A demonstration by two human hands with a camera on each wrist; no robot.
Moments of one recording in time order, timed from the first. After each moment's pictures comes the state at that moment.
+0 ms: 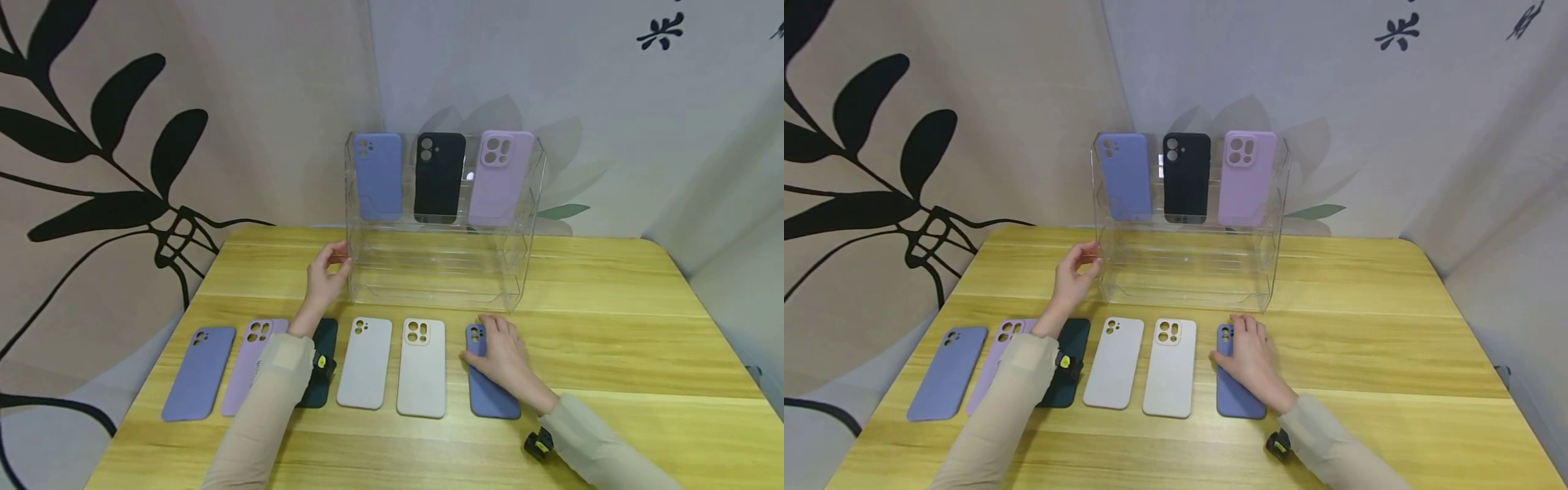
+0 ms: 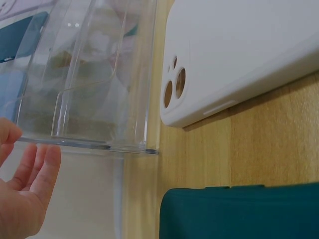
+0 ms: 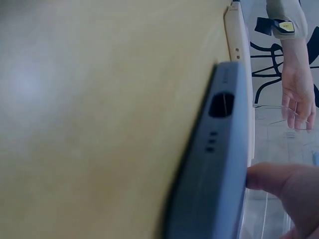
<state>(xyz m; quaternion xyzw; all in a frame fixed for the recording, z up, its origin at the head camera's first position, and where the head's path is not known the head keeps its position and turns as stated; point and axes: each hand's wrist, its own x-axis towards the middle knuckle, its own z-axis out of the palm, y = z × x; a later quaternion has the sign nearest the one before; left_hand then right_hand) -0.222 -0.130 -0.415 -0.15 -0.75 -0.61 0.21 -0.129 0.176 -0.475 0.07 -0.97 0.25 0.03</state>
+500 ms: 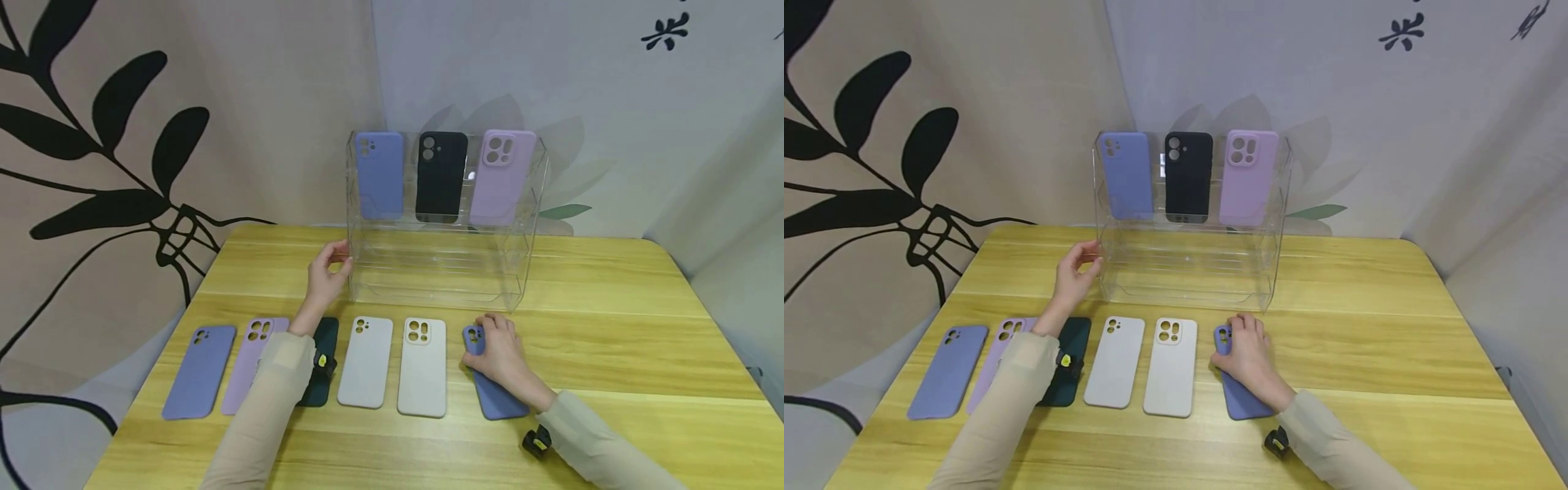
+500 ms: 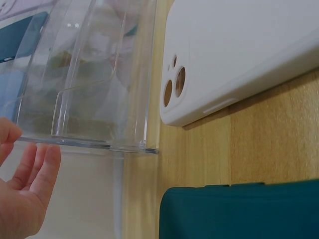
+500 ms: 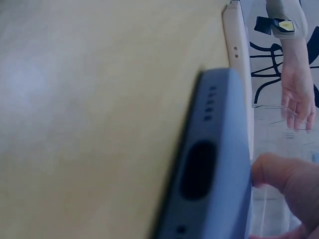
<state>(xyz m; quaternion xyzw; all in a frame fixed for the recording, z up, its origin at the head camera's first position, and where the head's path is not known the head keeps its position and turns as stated) -0.224 -0.131 -0.416 -0.16 -0.75 -0.60 0.21 -0.132 0.172 -0.475 0.08 -0.96 0.27 0.04</state>
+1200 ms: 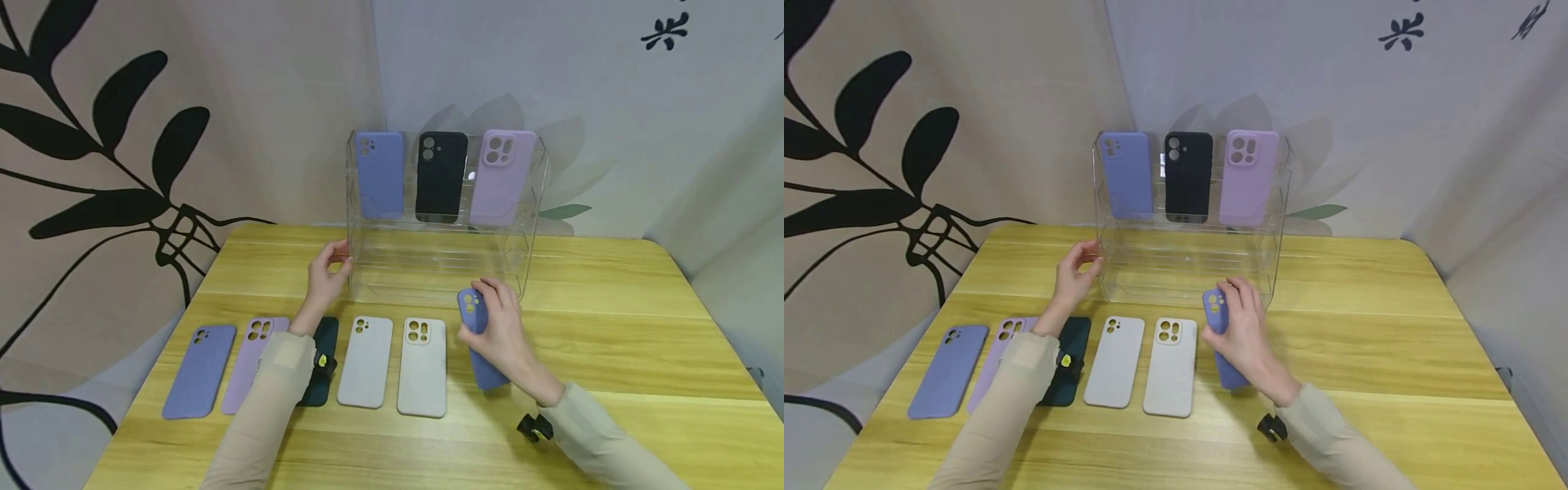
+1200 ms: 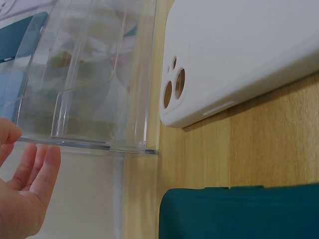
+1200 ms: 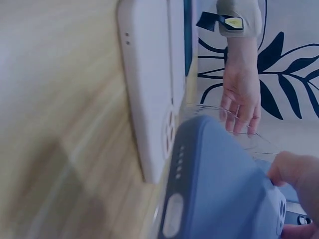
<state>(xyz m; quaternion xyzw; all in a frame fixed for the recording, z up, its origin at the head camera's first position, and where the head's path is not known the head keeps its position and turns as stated) -0.224 -0.131 -0.416 -0.15 -0.75 -0.61 0.20 -0.141 0.164 -0.428 0.21 -0.88 0.34 0.26</state>
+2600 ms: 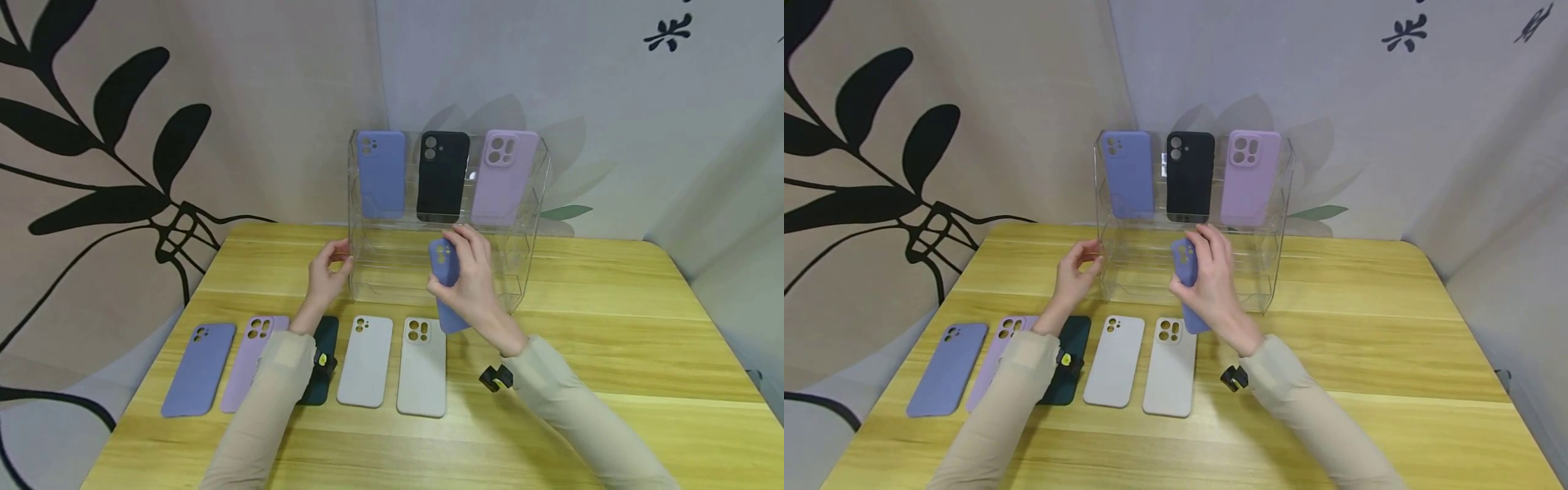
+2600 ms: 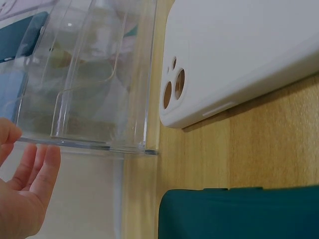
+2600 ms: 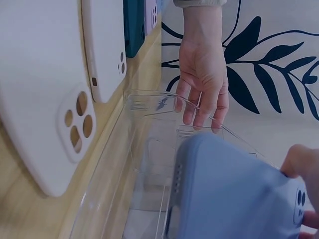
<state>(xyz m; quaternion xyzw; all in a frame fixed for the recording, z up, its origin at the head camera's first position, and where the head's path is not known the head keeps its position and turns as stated) -0.224 -0.131 -0.417 -0.16 -0.75 -0.60 0.22 -0.194 0.120 -0.386 0.28 -0.81 0.37 0.36</state>
